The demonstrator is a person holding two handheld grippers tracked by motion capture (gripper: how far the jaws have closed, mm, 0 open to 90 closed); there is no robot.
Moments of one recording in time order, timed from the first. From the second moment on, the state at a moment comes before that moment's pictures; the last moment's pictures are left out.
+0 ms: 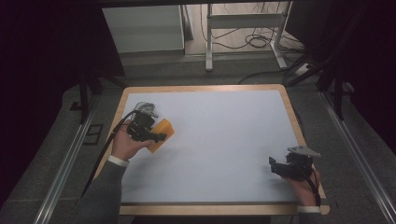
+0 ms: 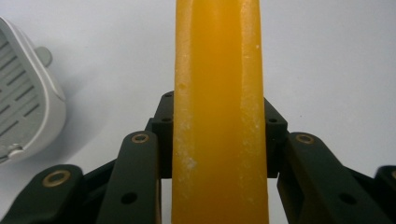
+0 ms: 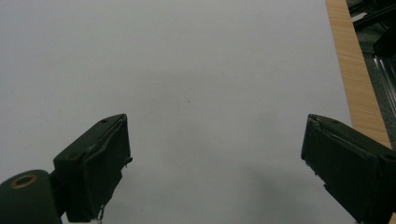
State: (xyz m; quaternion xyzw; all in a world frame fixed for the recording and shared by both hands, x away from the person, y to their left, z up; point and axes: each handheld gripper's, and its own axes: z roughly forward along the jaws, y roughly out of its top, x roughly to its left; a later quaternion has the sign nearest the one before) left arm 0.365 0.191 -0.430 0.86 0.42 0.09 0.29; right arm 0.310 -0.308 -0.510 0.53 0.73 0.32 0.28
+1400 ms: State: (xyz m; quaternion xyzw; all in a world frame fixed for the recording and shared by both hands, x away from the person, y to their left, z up) left arm 0.403 0.210 -0.399 0.83 0.45 0.10 0.29; right arm 0.310 -0.310 -0.512 0.54 0.73 0.32 0.28
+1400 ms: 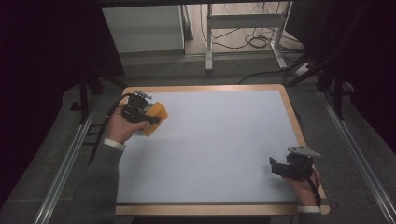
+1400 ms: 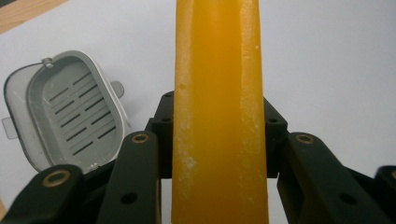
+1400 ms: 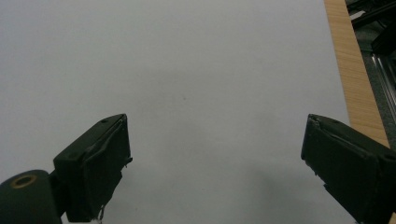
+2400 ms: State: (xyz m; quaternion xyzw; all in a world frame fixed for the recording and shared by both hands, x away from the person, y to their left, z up) left arm 0.444 0.242 -0.408 0.80 0.52 0.10 0.29; right arm 0.311 -0.311 -0.511 0.54 0.73 0.32 0.28
